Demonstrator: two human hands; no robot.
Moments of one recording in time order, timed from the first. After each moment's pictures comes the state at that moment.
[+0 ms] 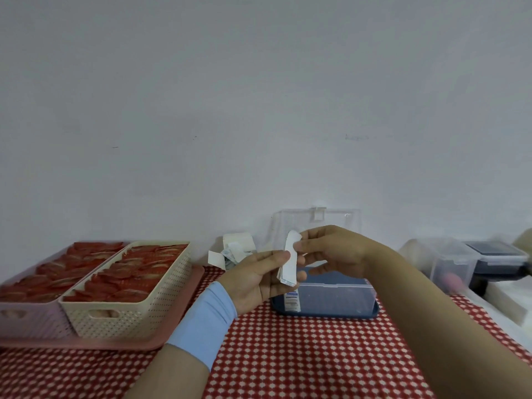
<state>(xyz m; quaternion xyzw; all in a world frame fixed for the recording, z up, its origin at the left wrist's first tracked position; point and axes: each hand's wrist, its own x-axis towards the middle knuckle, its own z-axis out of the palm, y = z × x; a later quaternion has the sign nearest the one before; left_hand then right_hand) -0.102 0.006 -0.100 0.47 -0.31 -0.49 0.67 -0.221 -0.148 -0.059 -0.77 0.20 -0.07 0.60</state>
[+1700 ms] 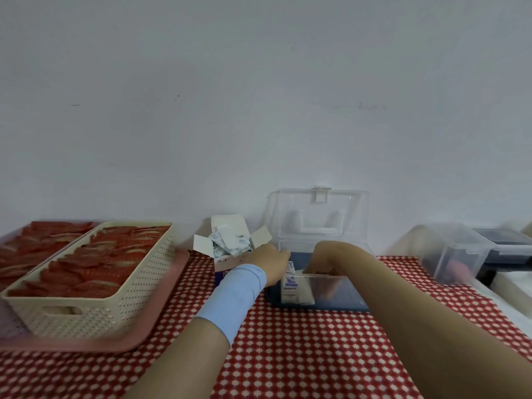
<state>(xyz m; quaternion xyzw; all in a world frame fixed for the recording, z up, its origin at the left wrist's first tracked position) -0.059 -0.079 -0.148 0.85 -0.38 -0.21 0.30 -0.148 -0.198 -0.134 -0.87 0.44 0.12 0.21</state>
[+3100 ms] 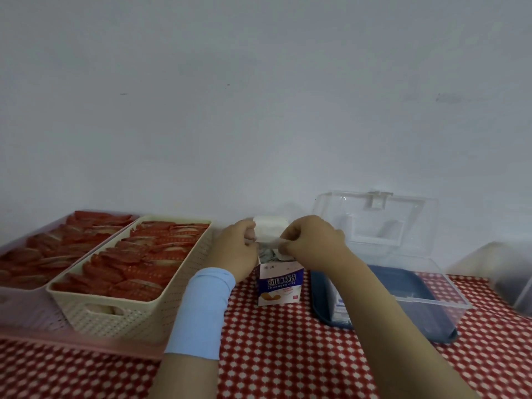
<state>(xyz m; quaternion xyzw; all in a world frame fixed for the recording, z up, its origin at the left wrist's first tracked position) 0.036 0.009 -0.139 0.84 -0.36 -0.01 0.40 -0.066 -0.118 -0.114 -0.92 0.30 -0.15 0.21</state>
